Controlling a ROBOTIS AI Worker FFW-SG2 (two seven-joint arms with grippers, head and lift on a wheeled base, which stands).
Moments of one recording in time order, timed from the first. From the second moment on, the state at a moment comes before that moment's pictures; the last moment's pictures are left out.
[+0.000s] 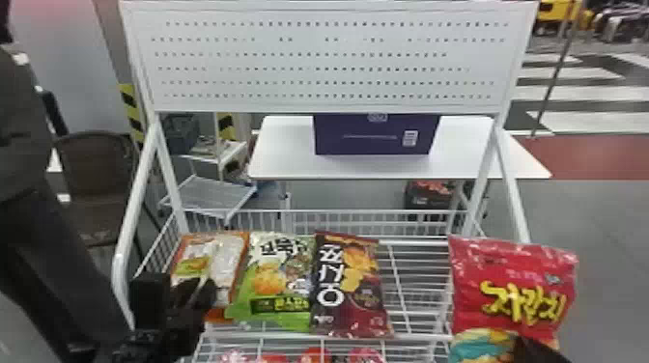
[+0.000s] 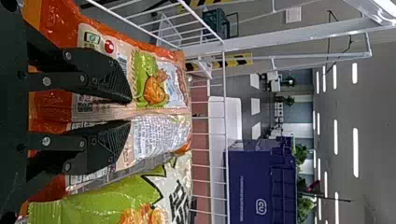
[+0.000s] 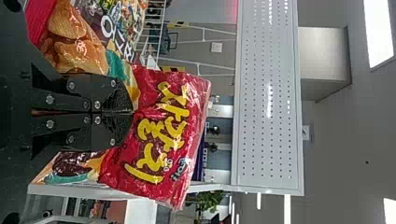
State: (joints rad) left arm 0.05 0.23 -0.09 -1.59 0.22 0.28 0.07; right arm 0.84 -0.10 -0.12 -2.22 -0.10 -0.22 0.28
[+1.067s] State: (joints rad) left arm 0.60 0.24 0.05 -2.12 0.23 -0.07 0.18; right arm 0.83 -0.11 -0.13 -2.19 -0.11 -0.22 0.28
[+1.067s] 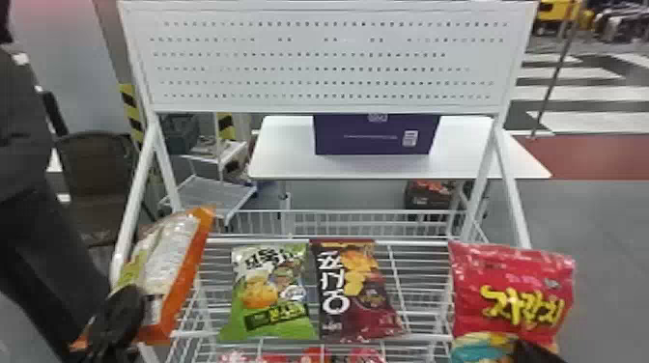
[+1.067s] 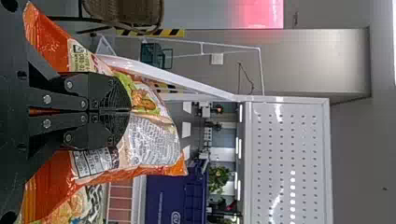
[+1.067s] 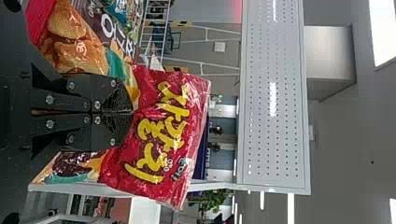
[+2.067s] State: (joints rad) left arm 0.80 0.25 0.06 -2.18 0.24 -0.22 0.17; right arm 0.80 -0.11 -0.14 -2.16 -0.13 -0.23 0.28
